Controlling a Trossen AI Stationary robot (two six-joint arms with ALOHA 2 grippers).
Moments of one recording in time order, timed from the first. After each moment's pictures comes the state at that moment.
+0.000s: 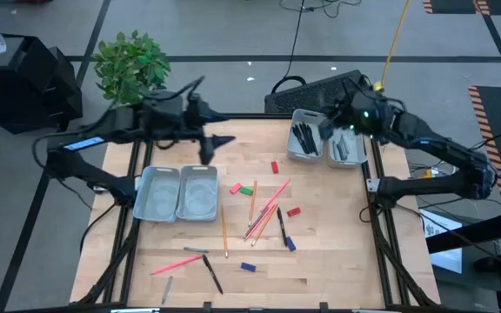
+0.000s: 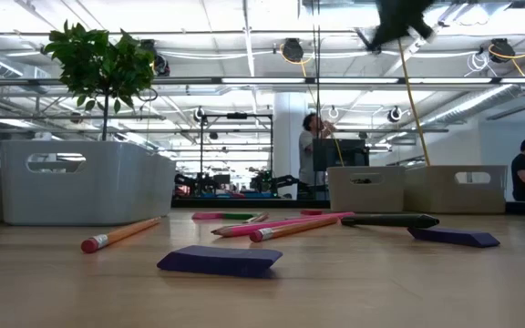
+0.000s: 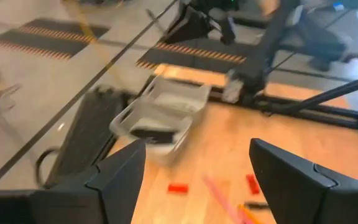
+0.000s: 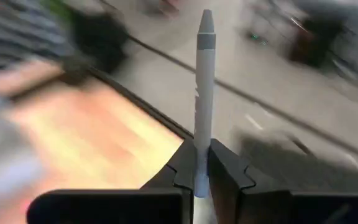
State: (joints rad) left arm 0.15 1.30 1.62 -0.72 -0.12 -0.06; right arm -0.47 1.02 1.18 -0.71 0.34 0.24
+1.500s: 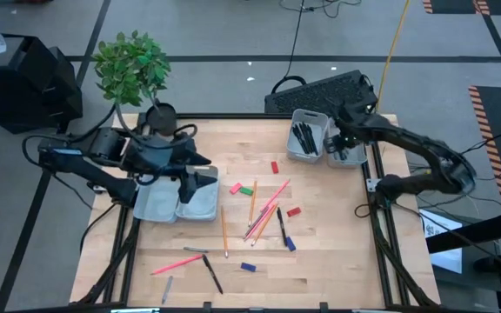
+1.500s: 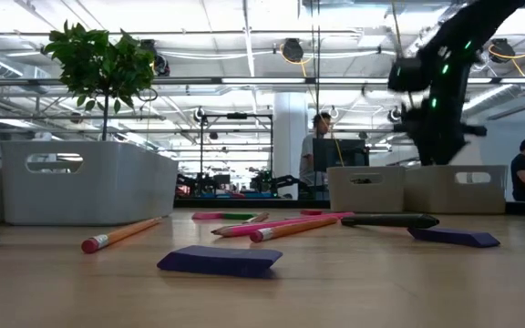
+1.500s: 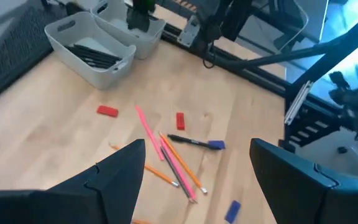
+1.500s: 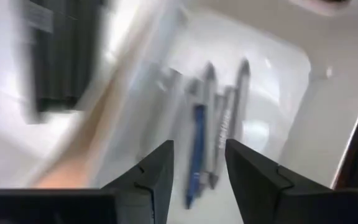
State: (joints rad) left arm -0.21 1.27 1.62 -0.97 -0.25 -0.57; right arm -0.86 1.21 0.75 -0.79 0.15 0.35
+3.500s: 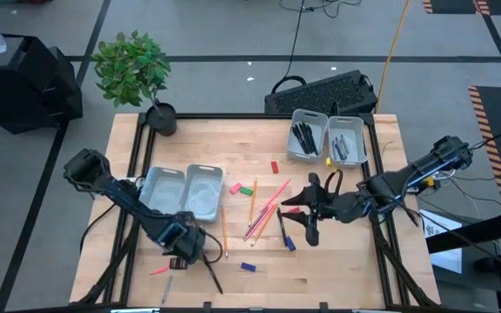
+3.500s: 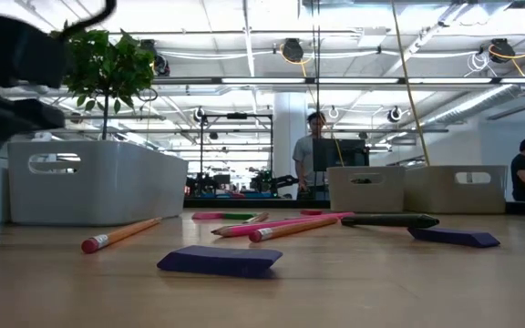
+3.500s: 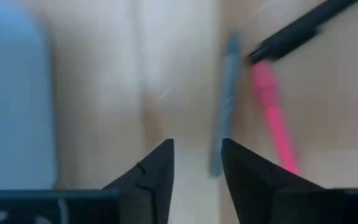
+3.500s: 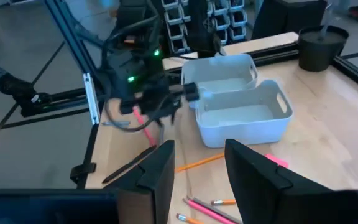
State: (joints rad) left arm -0.63 1.60 0.90 -0.72 -0.03 -0.57; right arm 0.48 1.25 1.13 -0.32 0.47 0.42
